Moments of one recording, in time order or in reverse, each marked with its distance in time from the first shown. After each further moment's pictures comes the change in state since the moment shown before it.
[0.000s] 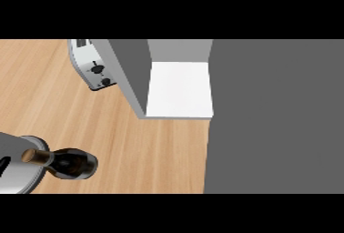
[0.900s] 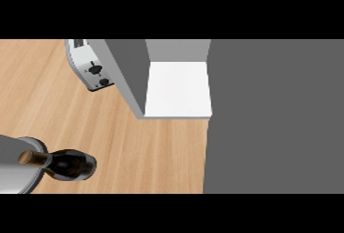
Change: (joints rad) left arm -0.117 0.106 0.273 0.152 0.362 -0.059 0.141; right arm -0.047 -0.003 -0.015 -0.015 0.006 -0.010 0.077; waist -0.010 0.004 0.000
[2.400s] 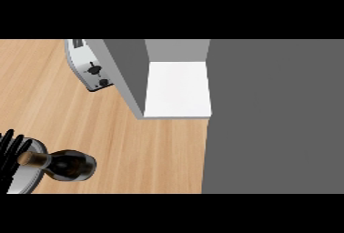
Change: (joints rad) left arm -0.183 -0.144 -0.027 0.595 -0.439 -0.310 -0.337; right arm -0.066 0.016 -0.036 -0.002 0.009 0.009 0.065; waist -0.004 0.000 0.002
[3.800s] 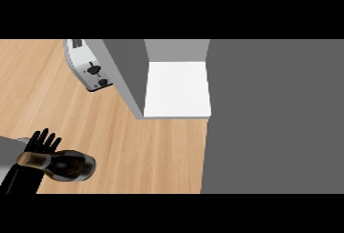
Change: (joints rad) left arm -0.159 0.016 -0.035 0.462 -0.275 -0.069 -0.350; right arm -0.009 0.025 0.007 -0.006 0.009 0.013 0.027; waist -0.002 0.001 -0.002
